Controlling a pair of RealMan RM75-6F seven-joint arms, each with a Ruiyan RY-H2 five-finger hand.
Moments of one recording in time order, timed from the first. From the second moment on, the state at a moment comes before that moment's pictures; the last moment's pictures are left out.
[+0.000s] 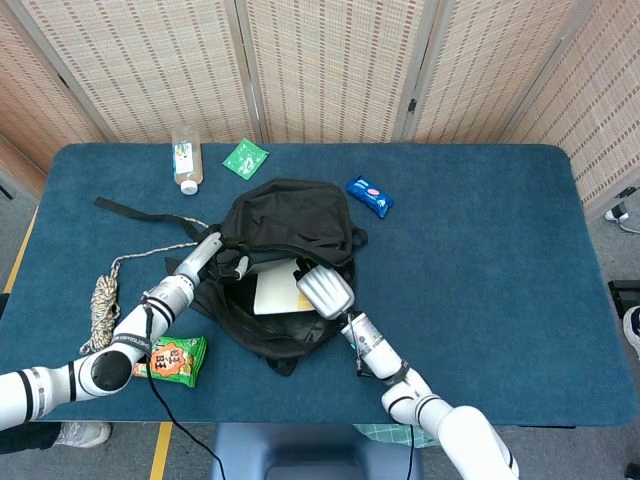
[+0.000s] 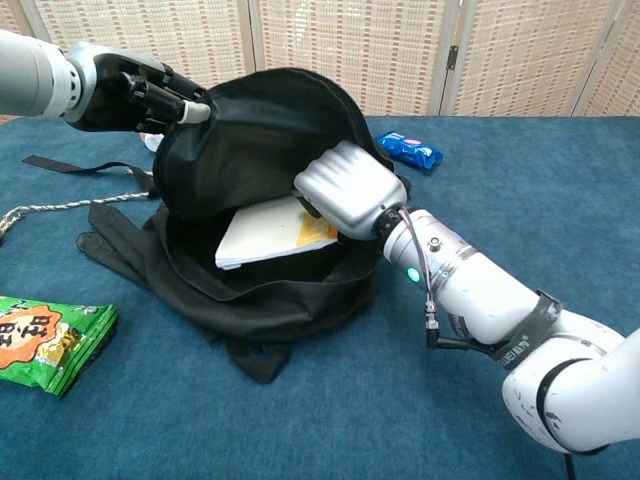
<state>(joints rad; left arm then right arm) -0.95 -1.19 -0.33 -1.70 0.48 0.60 -0.24 0.96 -2.26 0.17 -0.36 -1.51 1.14 -0.30</state>
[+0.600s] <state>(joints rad) -0.97 -1.20 -0.31 -1.68 0.45 0.61 -0.23 0.86 -2.10 0.10 -0.67 -1.56 1.22 -0.25</state>
